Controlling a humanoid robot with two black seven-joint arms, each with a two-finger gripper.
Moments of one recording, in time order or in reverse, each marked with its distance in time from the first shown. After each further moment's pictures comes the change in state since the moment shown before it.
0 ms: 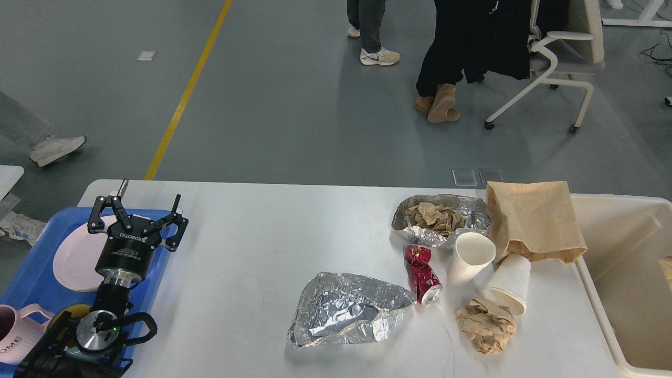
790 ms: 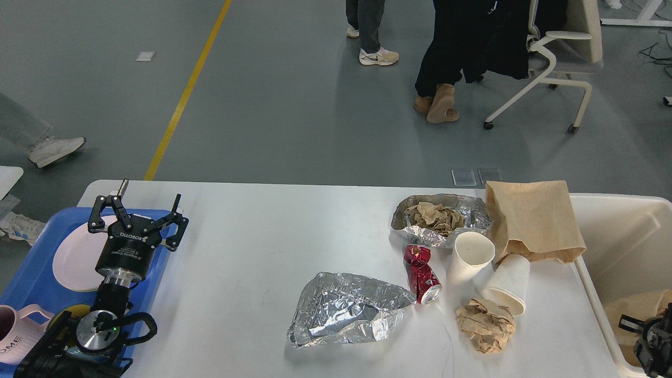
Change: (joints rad) left arm -0.001 0.000 0.000 0.000 0.000 0.000 0.000; right arm -0.869 0.456 0.431 -0.683 0.009 -0.173 -0.028
